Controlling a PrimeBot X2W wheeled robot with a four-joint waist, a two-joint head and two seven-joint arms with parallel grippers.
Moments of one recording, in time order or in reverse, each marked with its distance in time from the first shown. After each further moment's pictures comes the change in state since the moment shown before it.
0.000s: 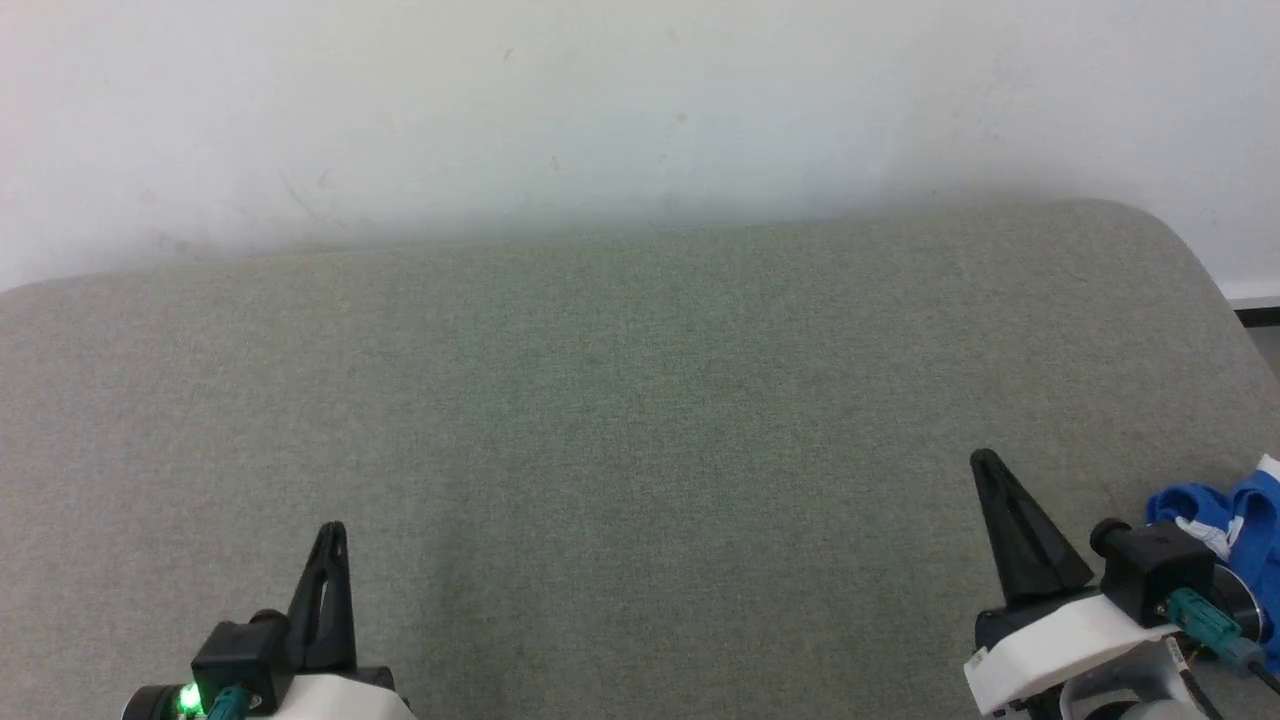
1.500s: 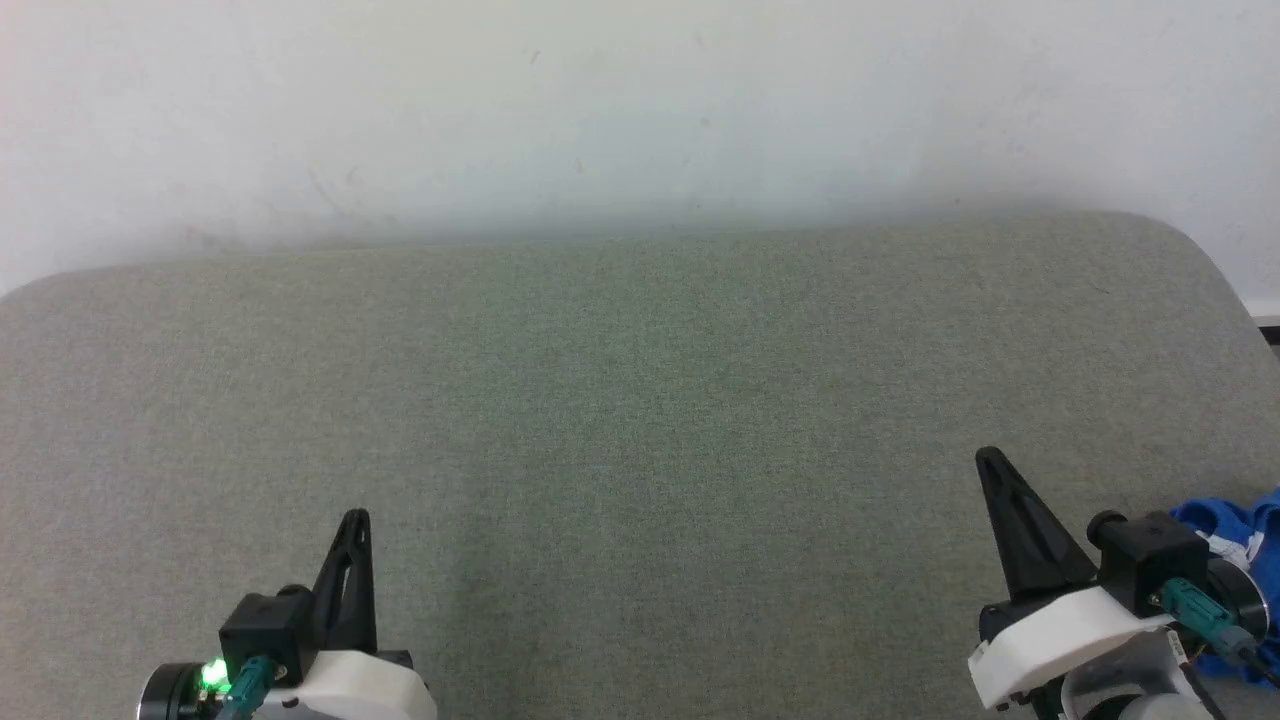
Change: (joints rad) left arm -0.018 -0.043 0.015 -0.022 0.060 -0.027 0.088; right arm -0.010 0.009 -0.020 0.007 -0.044 0.000 0.027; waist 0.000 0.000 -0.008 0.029
